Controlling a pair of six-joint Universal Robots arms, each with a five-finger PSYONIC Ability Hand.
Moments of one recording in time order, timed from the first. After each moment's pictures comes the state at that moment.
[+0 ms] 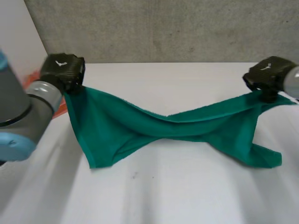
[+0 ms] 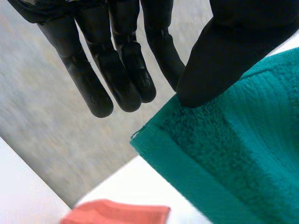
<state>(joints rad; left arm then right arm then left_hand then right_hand) 4.39 -1.86 -1.43 3.25 -1.56 3.46 1.70 -1.12 0.98 0.61 1.33 2.29 1.13 1.20 1.19 1.20 0.97 0.98 1.18 1.18 1.19 0.99</state>
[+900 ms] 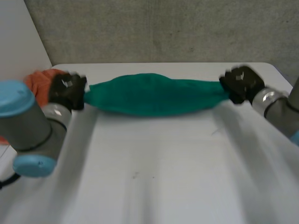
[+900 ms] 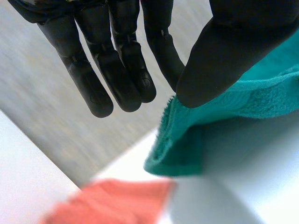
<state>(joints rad) 4.37 -1.96 -1.60 3.53 -1.65 3.51 1.72 -0.97 1.25 -0.09 1.15 2.50 1.13 1.20 1.20 1.20 0.97 0.98 1.18 1.18 1.19 1.00</state>
